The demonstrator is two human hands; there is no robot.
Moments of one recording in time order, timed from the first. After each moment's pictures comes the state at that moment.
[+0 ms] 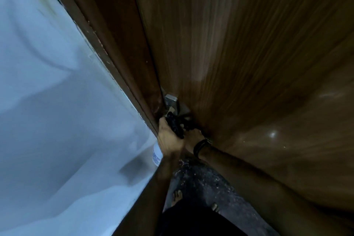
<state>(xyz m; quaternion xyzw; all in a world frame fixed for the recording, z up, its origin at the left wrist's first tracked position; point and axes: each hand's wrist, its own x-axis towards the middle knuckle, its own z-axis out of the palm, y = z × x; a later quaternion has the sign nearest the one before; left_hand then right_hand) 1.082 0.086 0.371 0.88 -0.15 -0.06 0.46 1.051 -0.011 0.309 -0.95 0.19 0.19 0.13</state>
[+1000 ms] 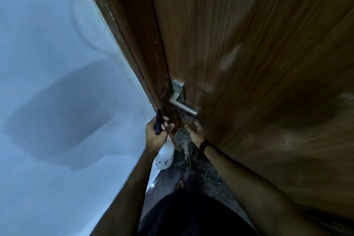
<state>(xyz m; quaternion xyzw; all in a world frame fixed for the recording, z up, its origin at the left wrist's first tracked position) 1.096 0.153 0.348 0.78 -0.13 -0.14 0.59 1.023 0.002 0.278 -0.65 0.42 0.05 0.63</state>
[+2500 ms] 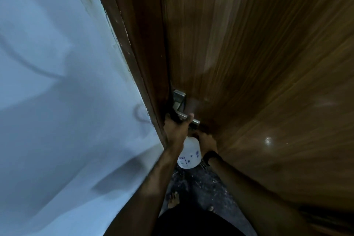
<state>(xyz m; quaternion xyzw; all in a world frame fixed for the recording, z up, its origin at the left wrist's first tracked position) 1.095 0.076 0.383 0.76 -0.04 -0.19 0.61 1.007 -0.006 0.289 -0.87 0.37 0.08 0.32</state>
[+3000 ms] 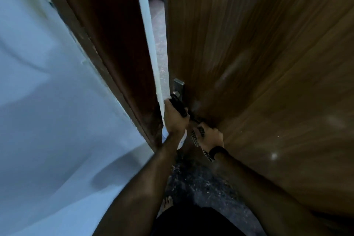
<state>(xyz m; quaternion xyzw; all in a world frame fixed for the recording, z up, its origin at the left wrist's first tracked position) 1.121 0.004 0.385 0.85 -0.14 -0.11 0.50 1.000 -0.076 0.307 -0.89 0.39 0.03 0.23</state>
